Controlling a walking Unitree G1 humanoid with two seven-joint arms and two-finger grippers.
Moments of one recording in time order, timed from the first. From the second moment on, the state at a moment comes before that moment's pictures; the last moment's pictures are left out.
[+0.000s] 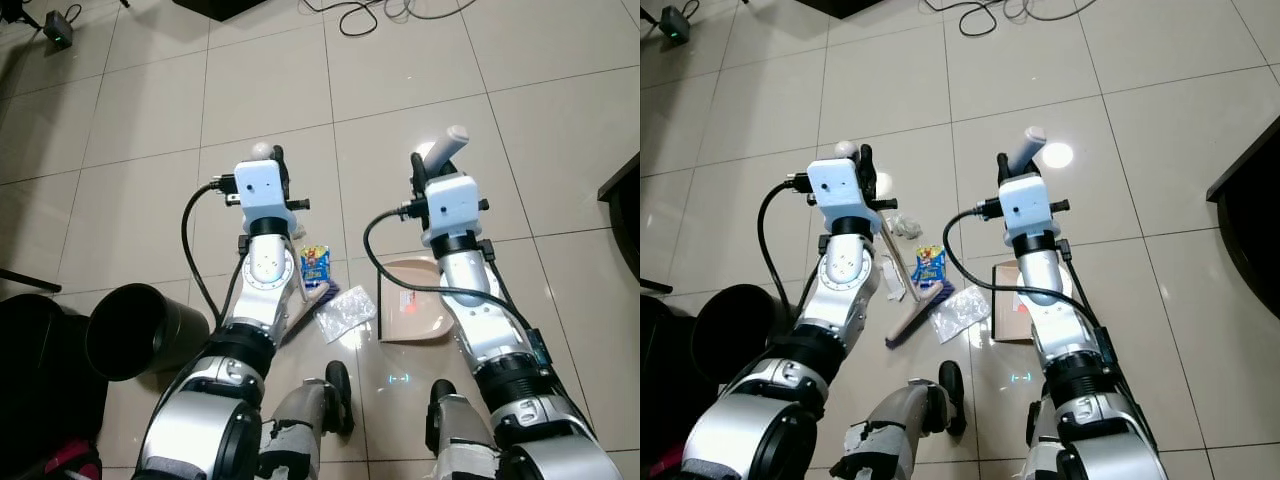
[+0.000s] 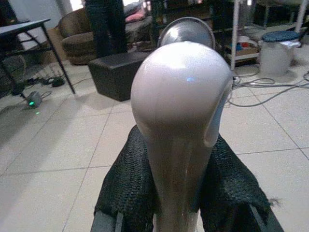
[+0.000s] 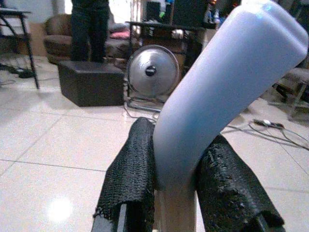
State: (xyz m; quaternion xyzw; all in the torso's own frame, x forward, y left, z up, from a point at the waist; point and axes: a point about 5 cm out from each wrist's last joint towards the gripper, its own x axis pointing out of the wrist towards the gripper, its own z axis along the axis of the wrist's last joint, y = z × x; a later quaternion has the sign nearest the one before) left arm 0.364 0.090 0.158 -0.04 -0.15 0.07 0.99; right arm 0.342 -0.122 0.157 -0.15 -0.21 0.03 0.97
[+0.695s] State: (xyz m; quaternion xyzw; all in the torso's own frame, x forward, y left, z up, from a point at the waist) left arm 0.374 0.108 0.166 -0.24 -0.10 0.16 0.95; right arm 0.339 -0.137 0.157 -0.13 -0.19 -0.05 0.97
